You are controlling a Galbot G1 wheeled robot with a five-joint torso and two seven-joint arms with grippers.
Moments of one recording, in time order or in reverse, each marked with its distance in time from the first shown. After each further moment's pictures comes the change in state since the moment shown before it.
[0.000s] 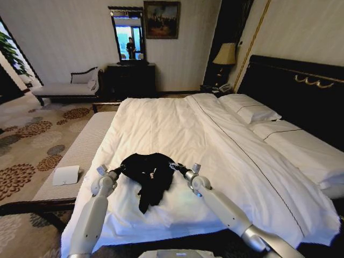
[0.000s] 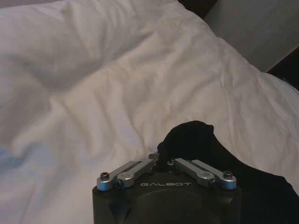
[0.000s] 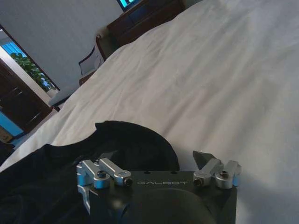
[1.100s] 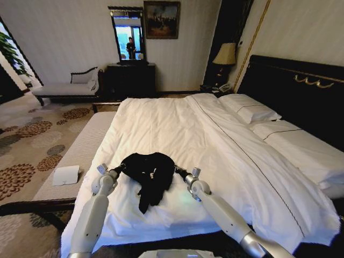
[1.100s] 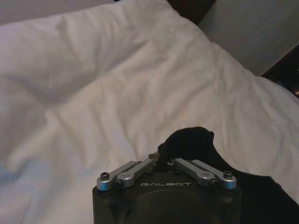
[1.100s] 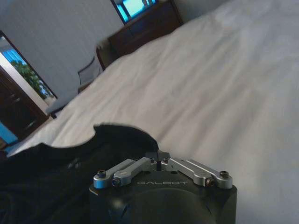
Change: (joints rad) left arm 0.004 0.019 -0.002 -0.048 -0.011 0.002 -0.011; right arm -0.073 -0.004 0.061 0.058 -0.081 0.051 -0.005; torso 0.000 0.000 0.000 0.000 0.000
